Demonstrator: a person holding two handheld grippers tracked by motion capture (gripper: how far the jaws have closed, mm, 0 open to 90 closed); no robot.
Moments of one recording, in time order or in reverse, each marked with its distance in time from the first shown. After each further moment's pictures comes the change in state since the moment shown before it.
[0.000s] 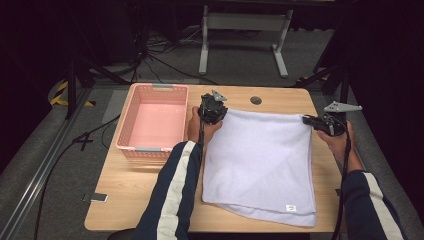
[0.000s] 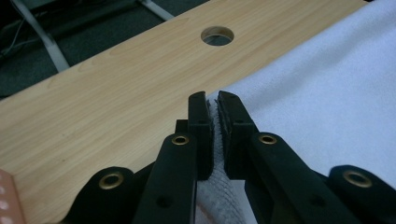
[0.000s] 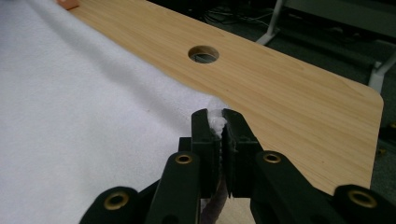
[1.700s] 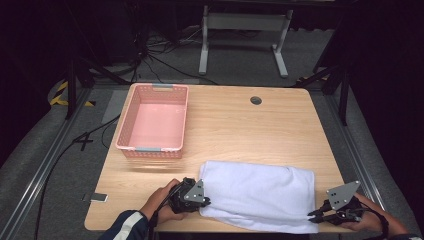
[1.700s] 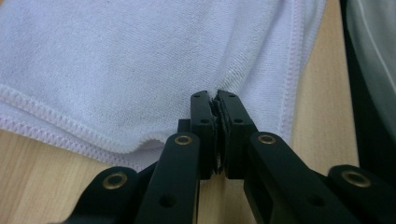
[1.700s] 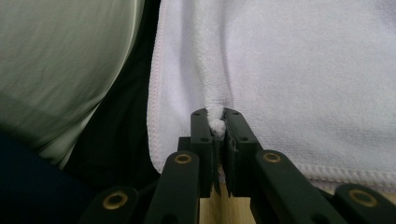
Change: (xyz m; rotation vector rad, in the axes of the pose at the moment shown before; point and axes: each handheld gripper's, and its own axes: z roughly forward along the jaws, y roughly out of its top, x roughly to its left) left arm -0.093 -0.176 -0.126 0.210 -0.477 0.486; right arm 0.130 -0.124 -0.101 0.358 0.763 -0.475
